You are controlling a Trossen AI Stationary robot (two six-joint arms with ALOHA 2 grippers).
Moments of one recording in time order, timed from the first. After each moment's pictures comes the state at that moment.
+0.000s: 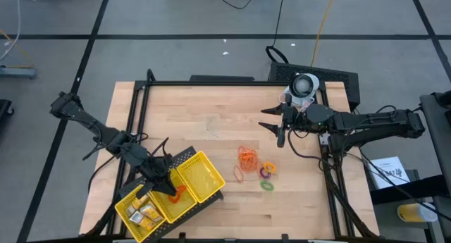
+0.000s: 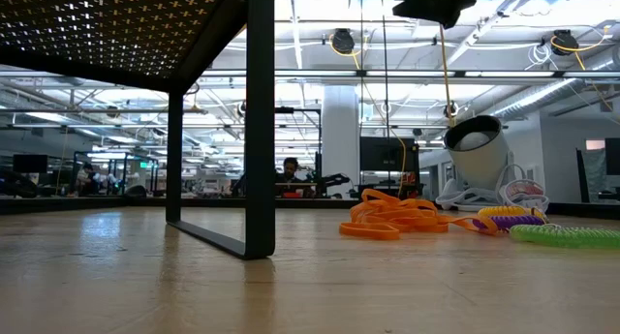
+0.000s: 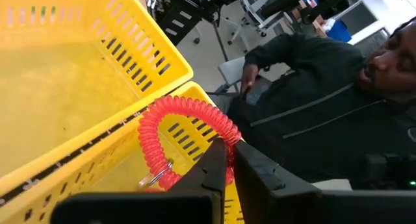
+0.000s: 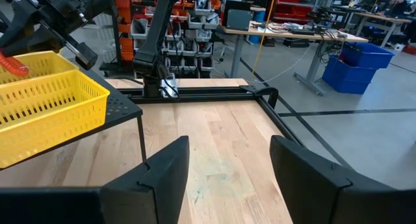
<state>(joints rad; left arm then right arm) -0.56 0.95 0.71 -0.10 0.19 -0.76 0.01 0.91 0.75 0.01 0.23 -0.04</state>
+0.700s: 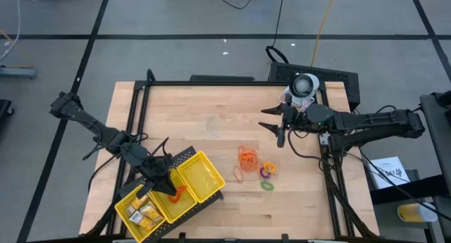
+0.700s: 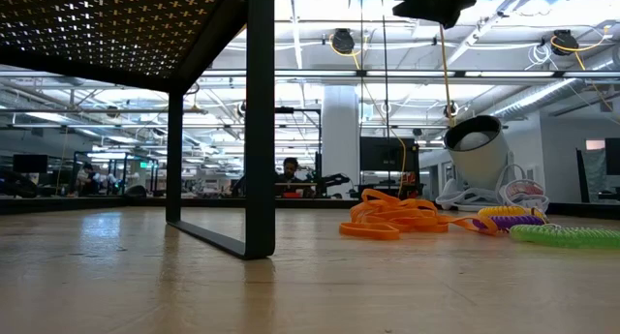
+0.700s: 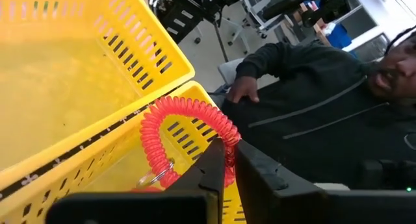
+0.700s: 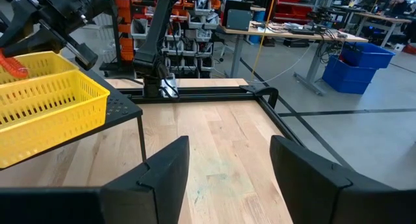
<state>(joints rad) -0.56 0.95 0.71 -0.10 0.18 -0.78 0.01 0.91 0.75 0.01 0.23 -0.04</state>
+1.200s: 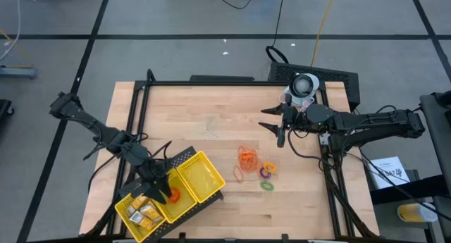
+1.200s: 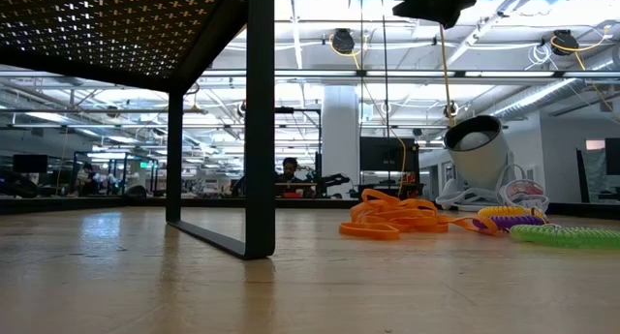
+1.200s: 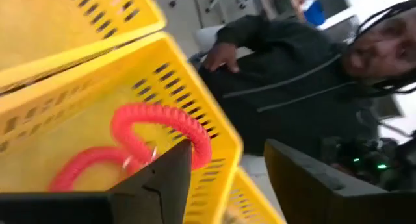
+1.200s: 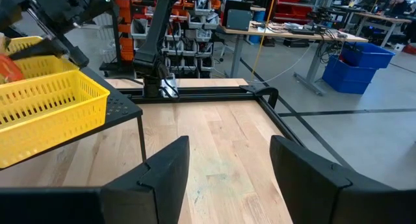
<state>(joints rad) -0.54 0.95 0.71 -0.12 0.37 -0.87 0.01 0.91 0.75 0.01 0.23 -0.04</state>
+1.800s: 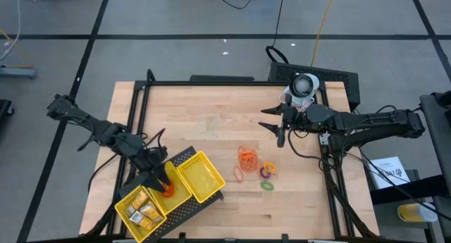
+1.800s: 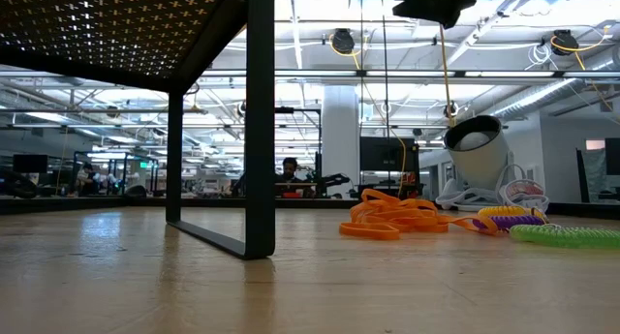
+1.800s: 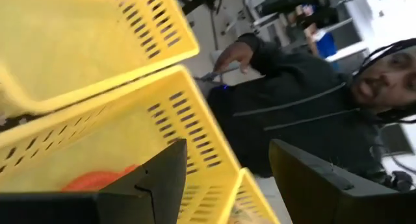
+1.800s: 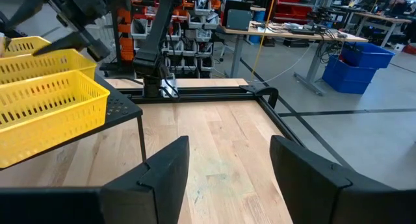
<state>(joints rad) -0.47 0.81 0.71 -0.26 0.32 -0.92 0.01 0.91 0.75 0.01 0.23 -0.04</state>
